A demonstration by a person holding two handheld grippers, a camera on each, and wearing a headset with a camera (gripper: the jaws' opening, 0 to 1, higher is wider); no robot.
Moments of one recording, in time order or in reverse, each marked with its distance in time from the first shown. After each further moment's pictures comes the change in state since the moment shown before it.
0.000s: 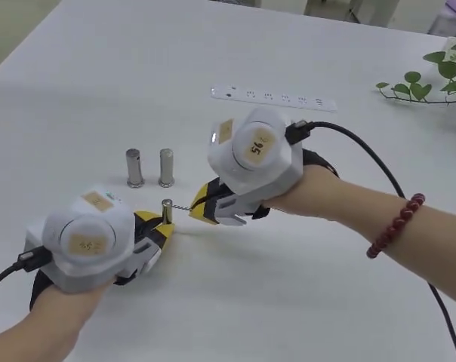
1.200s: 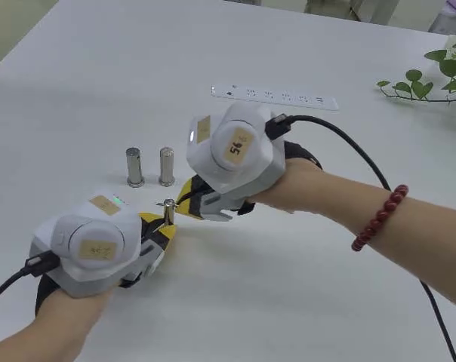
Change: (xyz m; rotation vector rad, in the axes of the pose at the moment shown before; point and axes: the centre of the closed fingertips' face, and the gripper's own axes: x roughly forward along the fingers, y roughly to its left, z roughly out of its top) left arm 0.000 -0.003 0.000 0.018 0.007 0.021; right arm 0.008 0.002 0.020 -0.083 -0.004 0.005
